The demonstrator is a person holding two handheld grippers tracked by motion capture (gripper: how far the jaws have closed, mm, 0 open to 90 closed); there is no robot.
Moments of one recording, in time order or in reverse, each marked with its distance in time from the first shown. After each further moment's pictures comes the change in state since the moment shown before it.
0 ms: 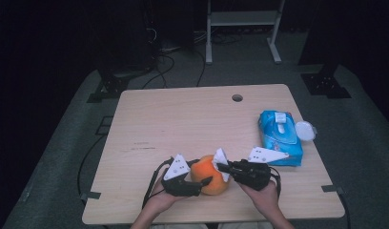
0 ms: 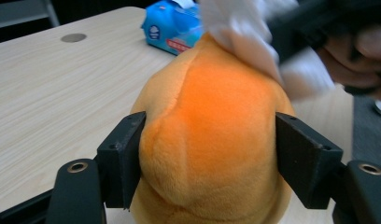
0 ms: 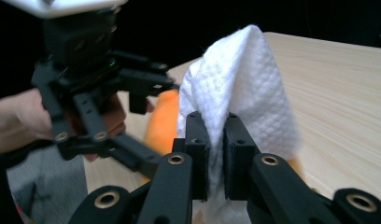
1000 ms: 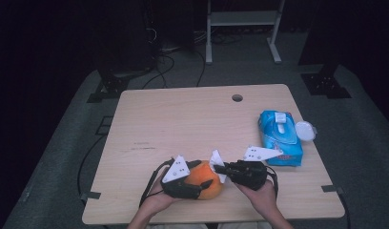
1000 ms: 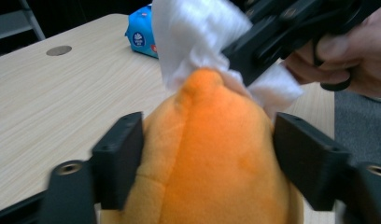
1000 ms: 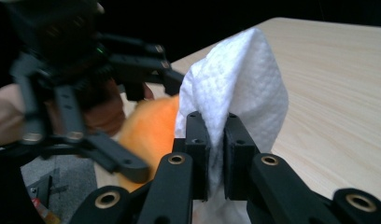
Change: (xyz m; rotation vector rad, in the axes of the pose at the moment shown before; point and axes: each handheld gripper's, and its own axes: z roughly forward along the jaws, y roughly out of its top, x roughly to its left) left arm -0.004 0.009 -0.008 0.014 -0.062 0.090; right arm -0.001 0.001 0.007 0.047 0.030 0.034
